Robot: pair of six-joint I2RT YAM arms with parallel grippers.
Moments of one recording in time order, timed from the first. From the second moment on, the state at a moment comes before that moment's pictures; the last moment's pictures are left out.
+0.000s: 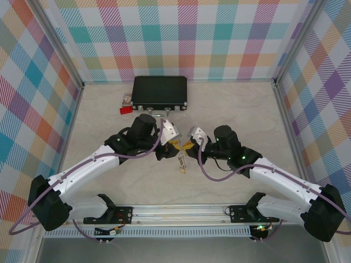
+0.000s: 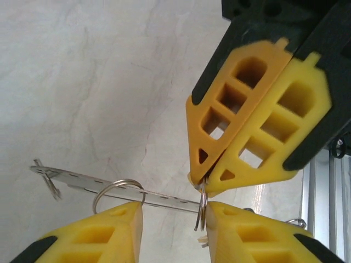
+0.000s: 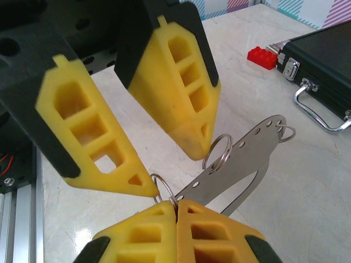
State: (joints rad) left arm -0.72 1.21 0.98 -0.42 0.43 0.25; right arm 0.77 1.05 0.71 -0.10 -0.40 -0.12
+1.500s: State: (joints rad) left arm -0.73 1.12 0.85 -0.27 0.45 0.46; right arm 0.84 1.01 0.64 0.00 -0.30 -0.19
